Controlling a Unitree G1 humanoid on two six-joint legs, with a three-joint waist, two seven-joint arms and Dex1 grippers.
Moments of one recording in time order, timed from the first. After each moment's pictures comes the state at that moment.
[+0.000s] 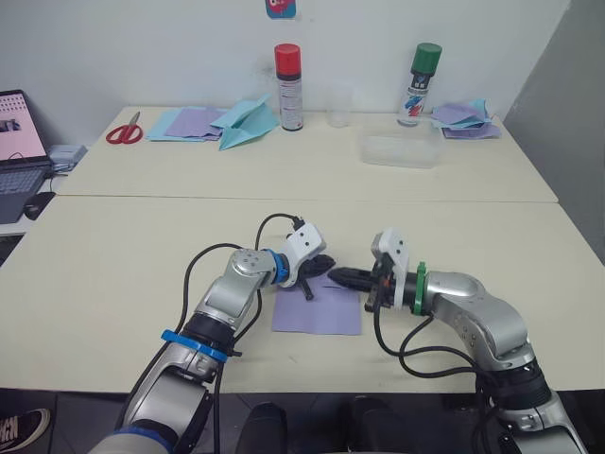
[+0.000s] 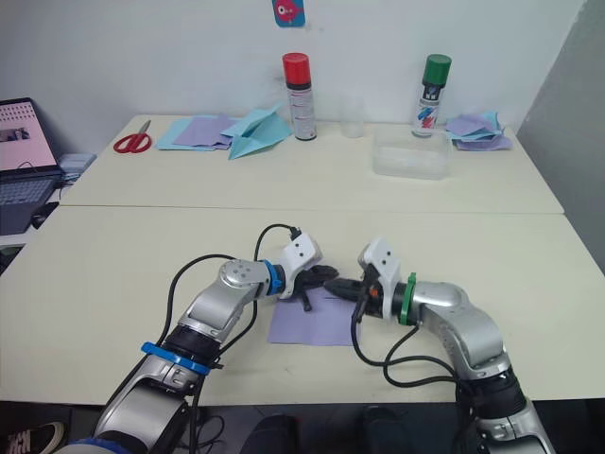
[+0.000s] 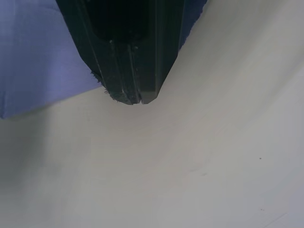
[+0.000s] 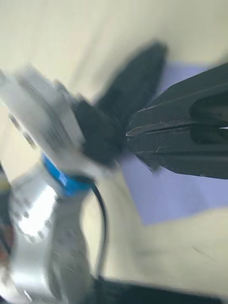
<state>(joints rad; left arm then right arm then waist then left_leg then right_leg) -0.59 0.33 -0.31 0.33 -0.03 0.32 -0.85 -0.36 -0.34 0.16 -0.24 0.35 0.68 0.77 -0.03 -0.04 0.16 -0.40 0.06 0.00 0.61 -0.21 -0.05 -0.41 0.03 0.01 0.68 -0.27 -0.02</state>
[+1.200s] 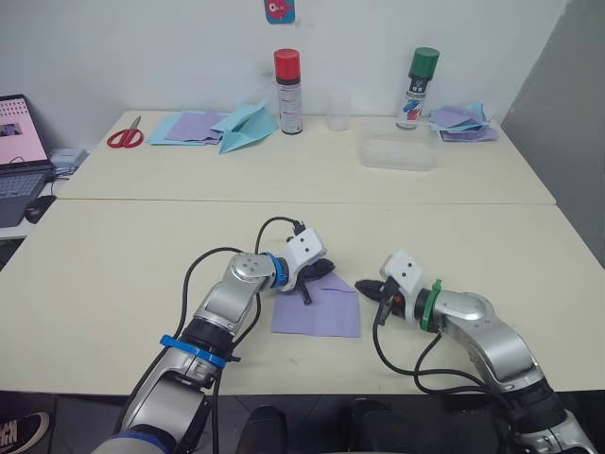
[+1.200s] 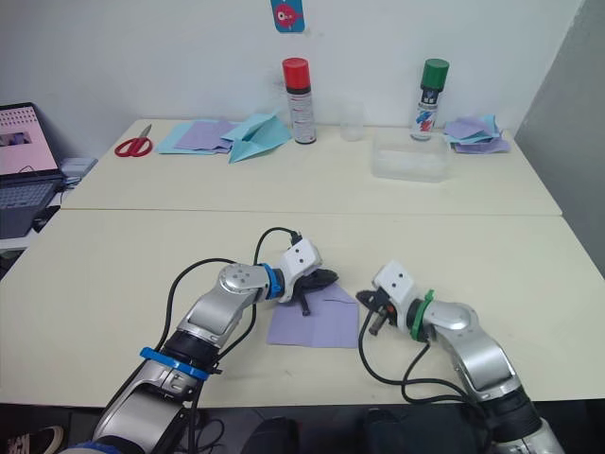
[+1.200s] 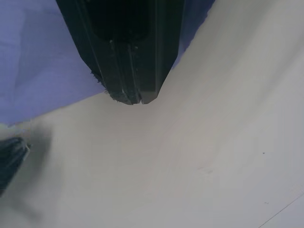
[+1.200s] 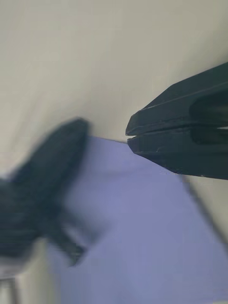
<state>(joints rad) -0.56 0.33 -0.32 0.32 0.00 0.28 -0.86 -0.24 -0.42 0.21 -0.24 0.18 0.50 0.69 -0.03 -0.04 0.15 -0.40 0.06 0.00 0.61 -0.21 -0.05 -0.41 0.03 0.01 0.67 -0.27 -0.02</state>
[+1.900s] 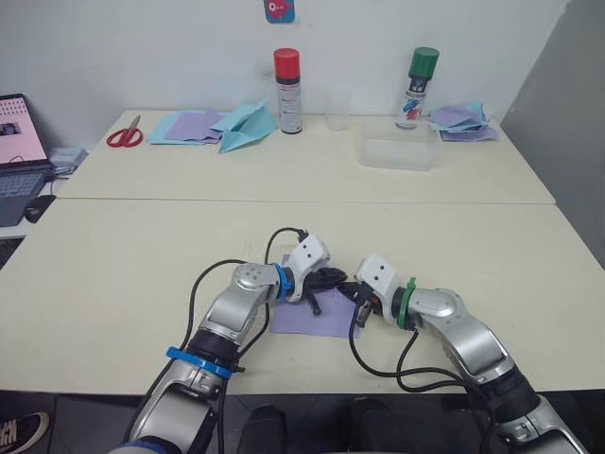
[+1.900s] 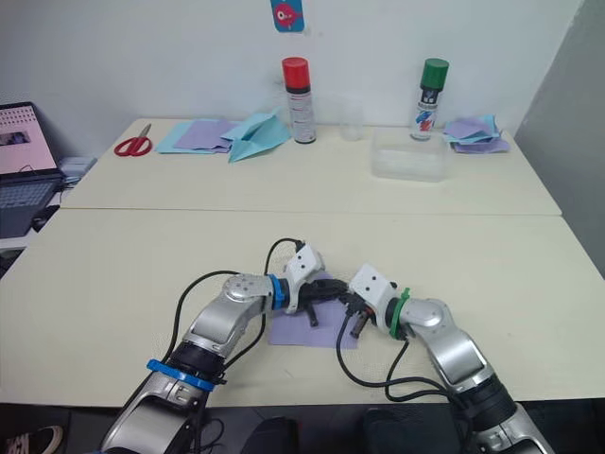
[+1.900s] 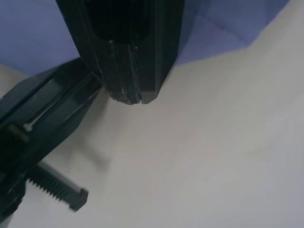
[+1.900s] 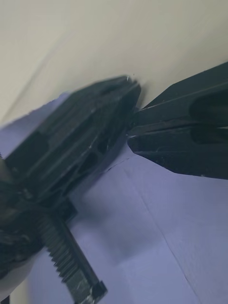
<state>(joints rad) -0.51 0.27 -0.28 0.23 -0.12 0.34 -0.92 -0.29 -0.40 0.36 -0.17 0.06 0.53 0.67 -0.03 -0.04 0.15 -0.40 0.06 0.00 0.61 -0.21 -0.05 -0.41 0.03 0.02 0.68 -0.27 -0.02</state>
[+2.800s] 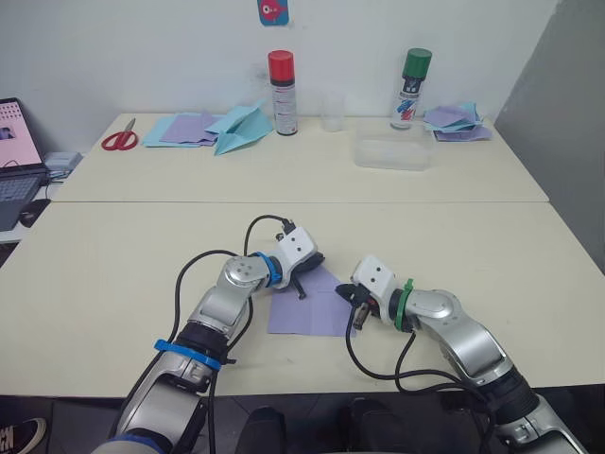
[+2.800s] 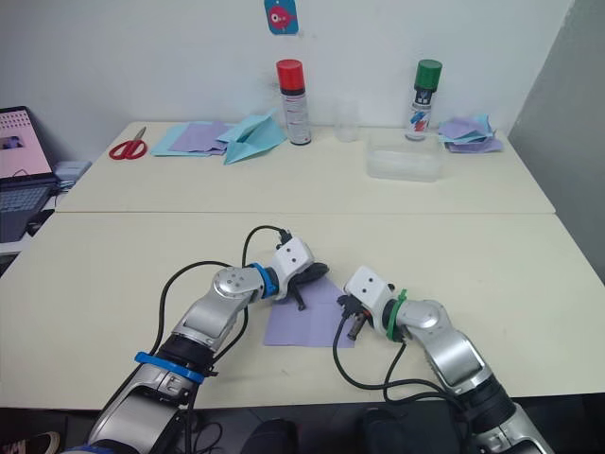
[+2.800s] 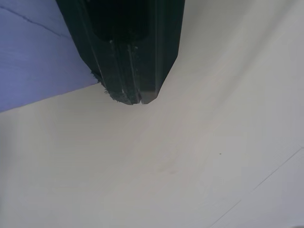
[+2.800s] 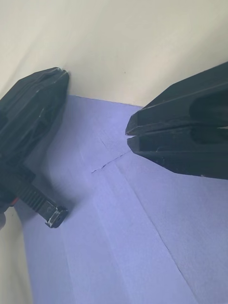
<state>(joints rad) -0.55 0.35 -0.29 0.39 0.02 0.14 -0.72 -0.29 -0.39 0.39 -0.19 0.05 0.56 0.65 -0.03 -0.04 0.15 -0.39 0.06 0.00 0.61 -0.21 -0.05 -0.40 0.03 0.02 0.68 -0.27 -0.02</state>
